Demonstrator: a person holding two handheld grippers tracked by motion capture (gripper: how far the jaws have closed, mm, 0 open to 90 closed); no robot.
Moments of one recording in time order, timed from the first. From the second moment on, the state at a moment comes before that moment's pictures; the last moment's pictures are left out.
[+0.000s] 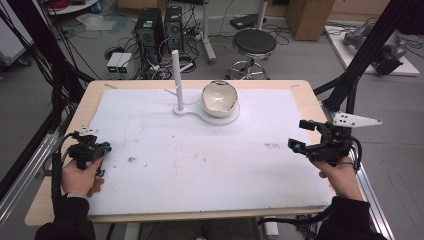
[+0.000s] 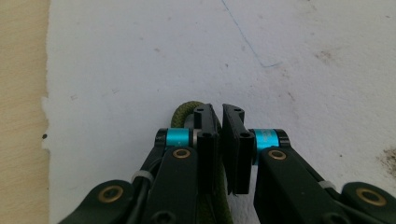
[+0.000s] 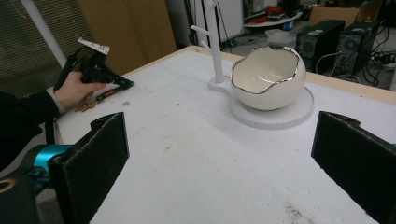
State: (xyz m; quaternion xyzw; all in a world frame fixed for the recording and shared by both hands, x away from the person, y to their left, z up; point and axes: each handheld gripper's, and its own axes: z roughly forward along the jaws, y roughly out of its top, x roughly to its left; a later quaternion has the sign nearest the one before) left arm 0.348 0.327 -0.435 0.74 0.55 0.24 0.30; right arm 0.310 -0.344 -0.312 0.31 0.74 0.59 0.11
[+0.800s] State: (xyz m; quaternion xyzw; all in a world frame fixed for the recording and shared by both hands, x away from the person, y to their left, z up) left arm 0.297 0.319 -0.307 0.70 0.41 0.25 0.53; right arm 0.311 -0.342 -0.311 0.31 0.74 0.58 0.11
